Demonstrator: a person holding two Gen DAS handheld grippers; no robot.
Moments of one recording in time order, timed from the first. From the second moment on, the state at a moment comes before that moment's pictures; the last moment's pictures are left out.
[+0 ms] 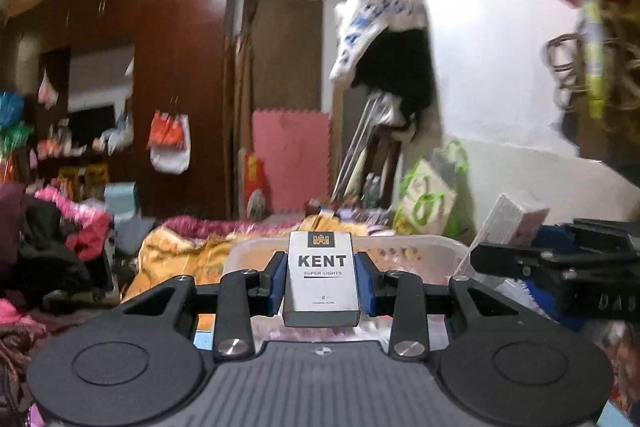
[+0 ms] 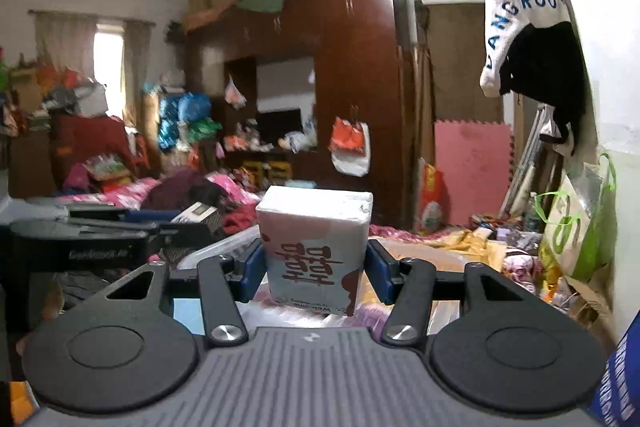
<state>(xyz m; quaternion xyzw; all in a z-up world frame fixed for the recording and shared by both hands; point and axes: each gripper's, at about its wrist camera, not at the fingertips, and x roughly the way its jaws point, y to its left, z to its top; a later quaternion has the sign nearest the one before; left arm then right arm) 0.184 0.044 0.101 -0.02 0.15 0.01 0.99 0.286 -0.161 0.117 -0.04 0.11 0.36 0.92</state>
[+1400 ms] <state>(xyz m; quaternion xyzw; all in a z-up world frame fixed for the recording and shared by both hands) 0.173 0.043 -0.032 -0.01 0.29 -0.01 0.96 0.286 -0.190 -0.016 -0.06 0.27 0.37 0.89</state>
